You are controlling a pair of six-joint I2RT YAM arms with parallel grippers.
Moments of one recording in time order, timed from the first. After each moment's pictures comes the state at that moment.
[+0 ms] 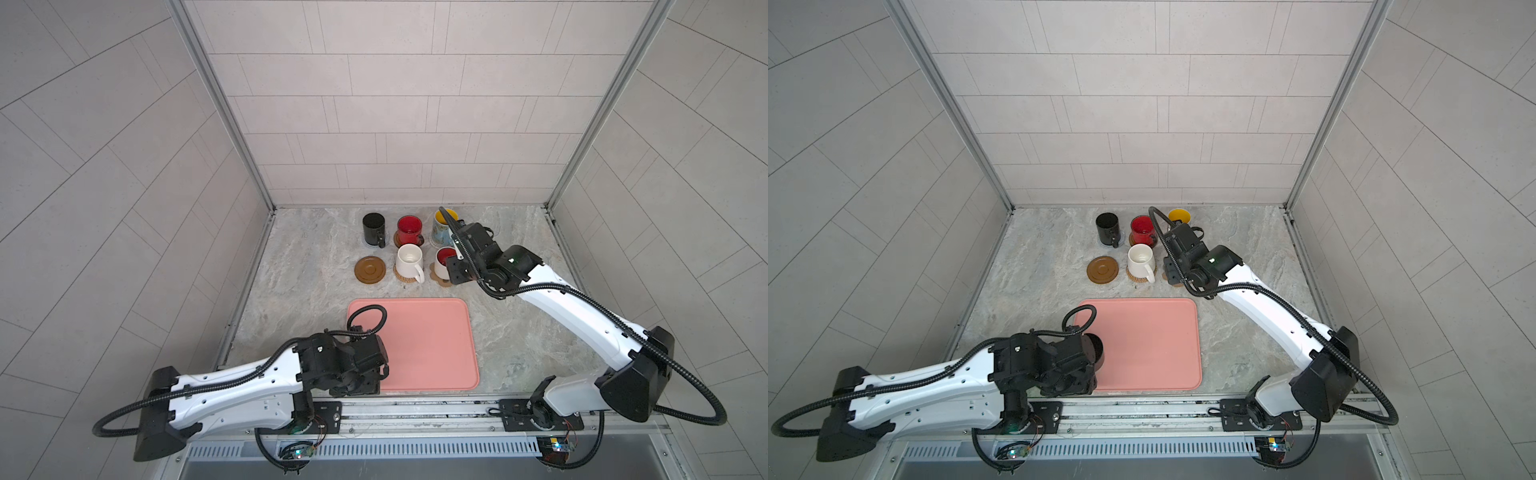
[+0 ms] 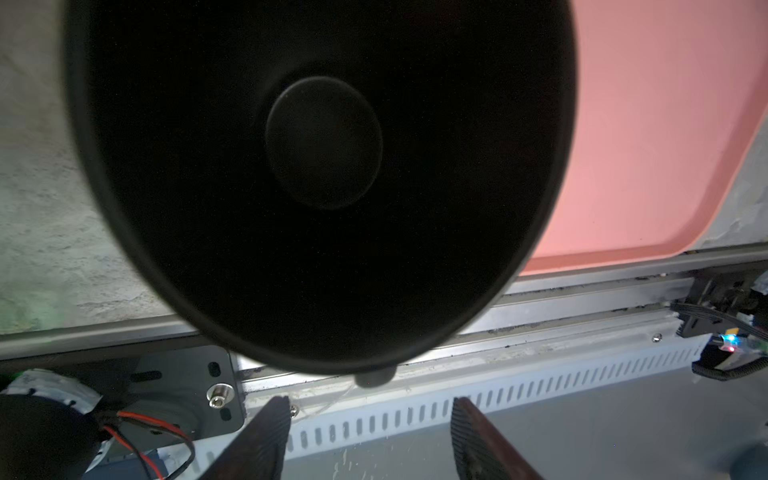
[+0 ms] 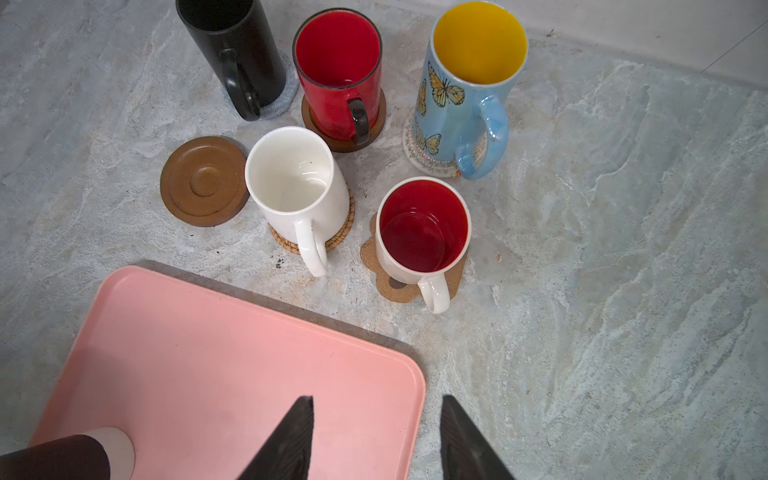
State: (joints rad) left arm -1.22 0.95 0.73 -1.09 0.01 -1.26; right arm 0.63 1.40 1.36 -0.86 0.25 0.33
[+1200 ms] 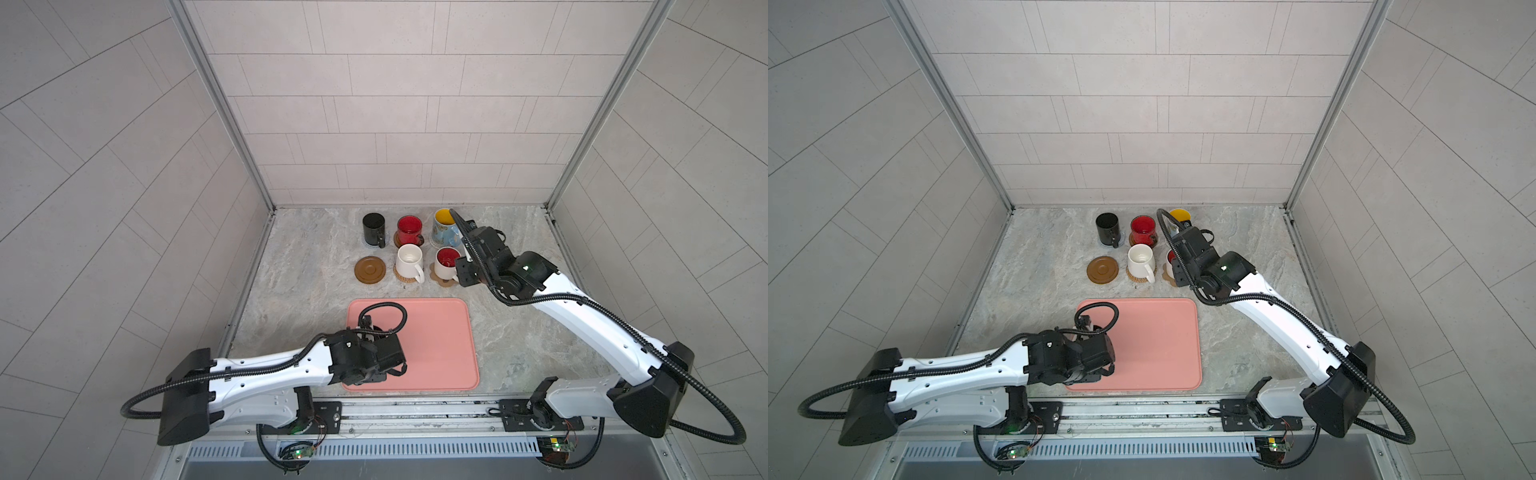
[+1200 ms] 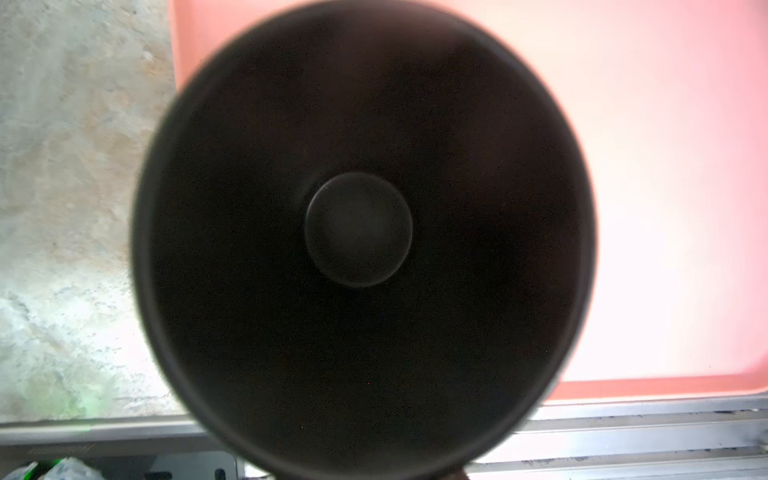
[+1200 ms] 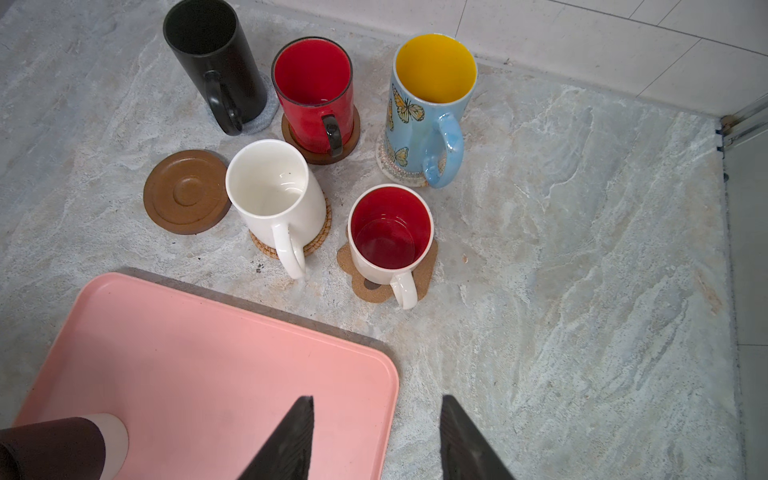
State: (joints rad) left arm -1.24 1.13 0.74 -1.00 -0.24 -1.25; right arm 0.63 1.32 1.32 -0.87 0.31 0.32
